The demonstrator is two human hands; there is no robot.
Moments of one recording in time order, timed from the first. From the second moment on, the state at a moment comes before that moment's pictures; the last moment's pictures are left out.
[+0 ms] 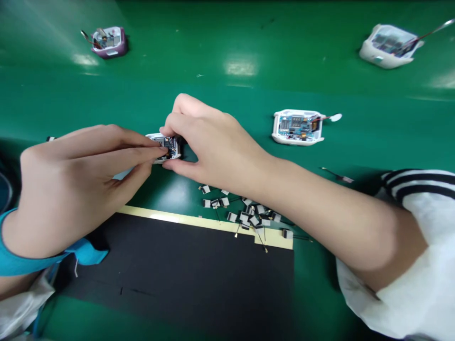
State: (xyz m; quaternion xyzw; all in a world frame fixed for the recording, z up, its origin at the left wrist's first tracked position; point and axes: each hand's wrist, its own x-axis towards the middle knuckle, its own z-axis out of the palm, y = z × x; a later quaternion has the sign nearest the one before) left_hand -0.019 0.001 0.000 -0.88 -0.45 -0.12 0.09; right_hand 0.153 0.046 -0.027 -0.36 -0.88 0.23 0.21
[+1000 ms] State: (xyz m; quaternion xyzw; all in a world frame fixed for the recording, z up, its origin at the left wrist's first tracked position) left_hand -0.020 0.000 0.001 -0.89 -0.44 -0.11 0.05; right_hand 0.155 0.046 -0.030 -0.34 -0.89 0.21 0.23
